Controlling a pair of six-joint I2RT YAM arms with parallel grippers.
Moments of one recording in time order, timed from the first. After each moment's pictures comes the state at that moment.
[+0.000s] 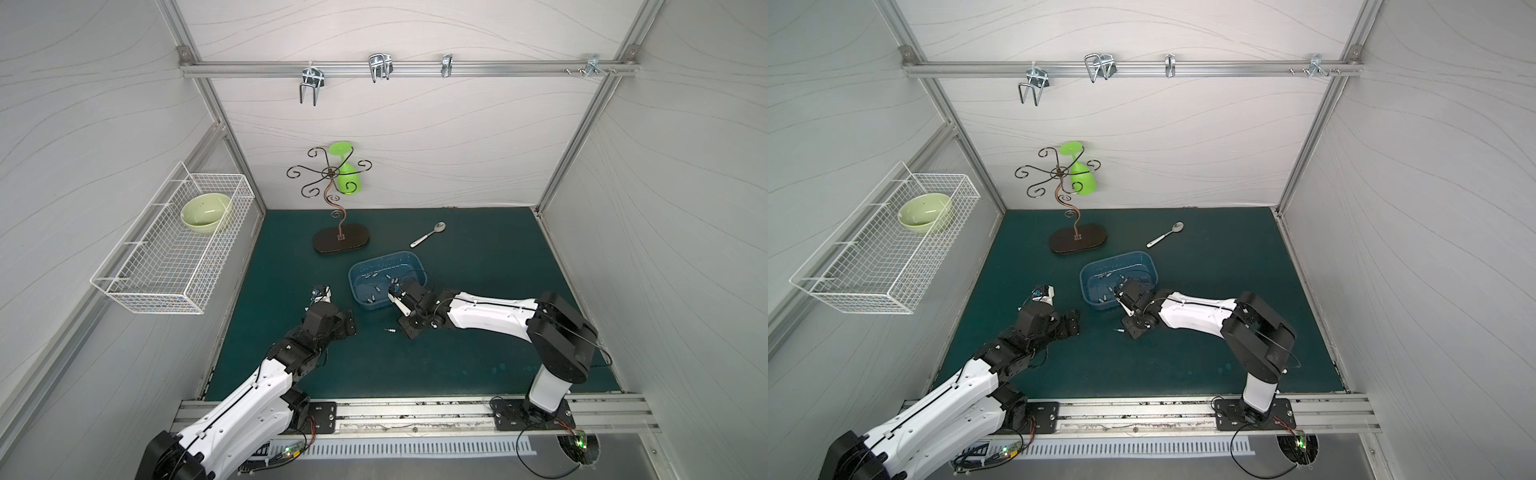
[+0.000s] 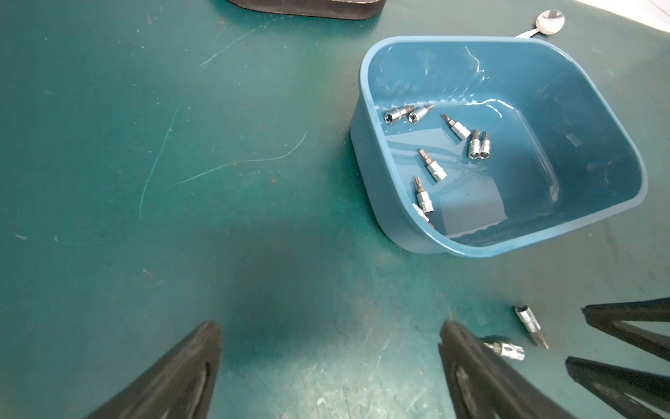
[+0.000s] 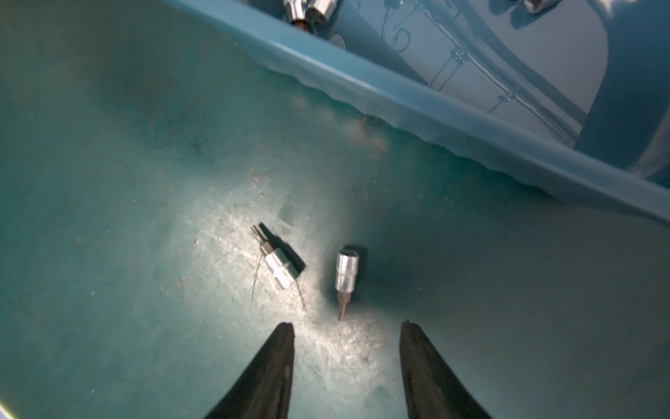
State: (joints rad) left arm -0.49 0.76 0.36 -0.34 -0.26 -0.53; right arm 1.03 1.76 1.10 -0.46 0.03 0.21
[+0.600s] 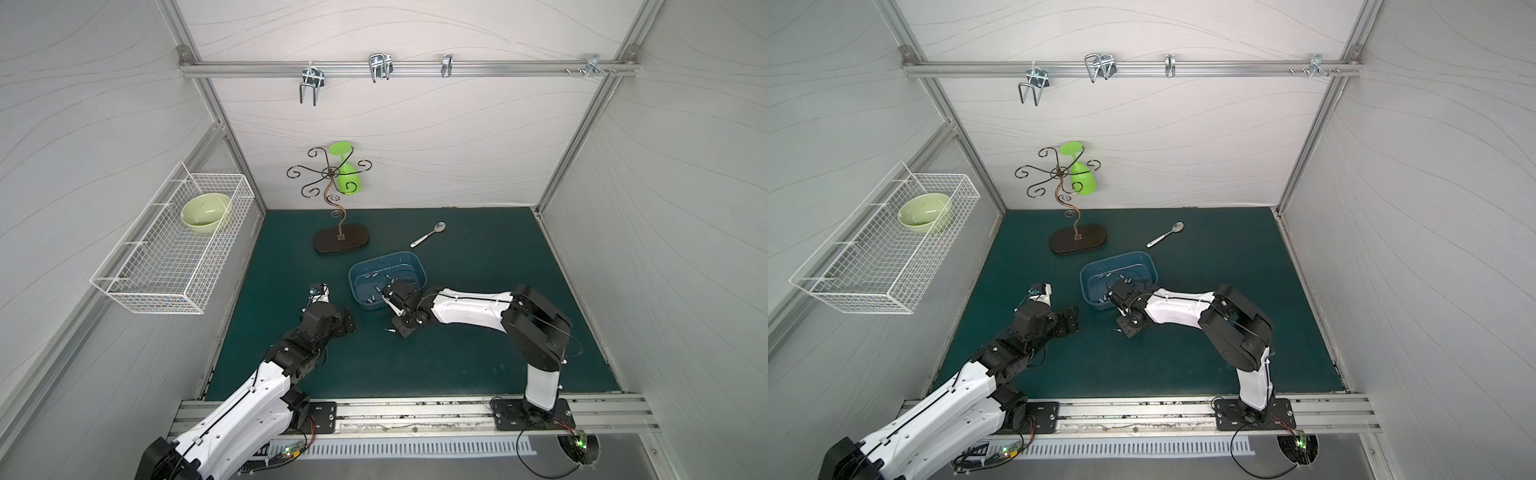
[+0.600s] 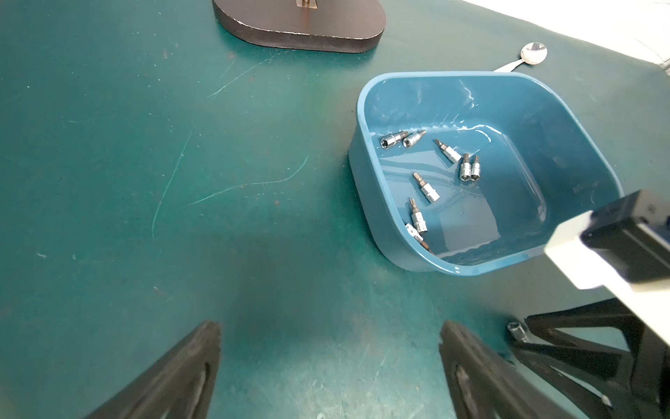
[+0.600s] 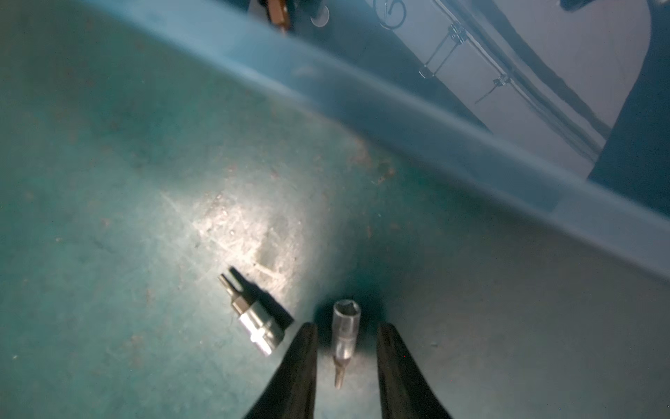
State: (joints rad) left arm -0.49 0.74 0.36 -0.32 -0.29 -0.52; right arm 1.03 1.90 1.20 -0.51 0.06 0.22
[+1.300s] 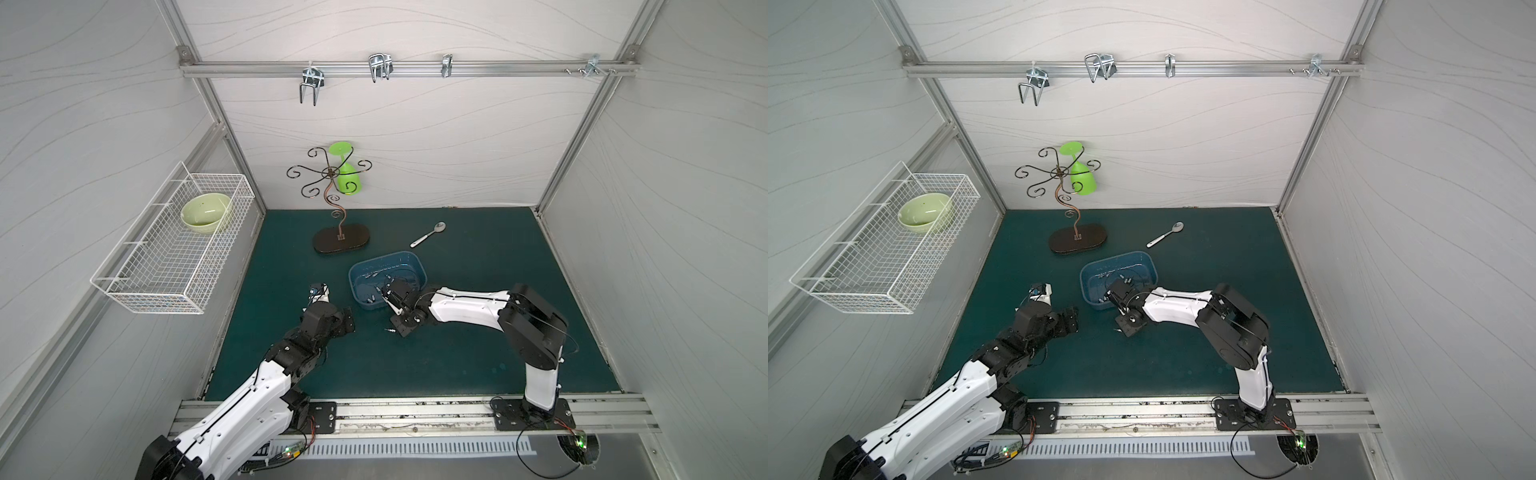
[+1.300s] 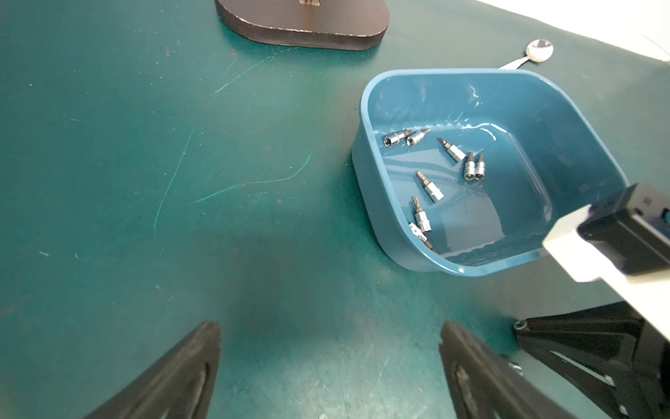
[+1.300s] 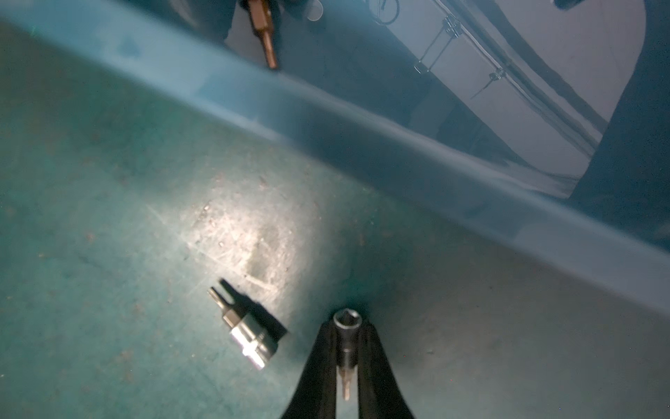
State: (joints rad) left arm -0.49 0.75 0.36 -0.32 -0.29 -0.52; right arm 1.03 1.91 1.22 -0.53 0.06 0.24
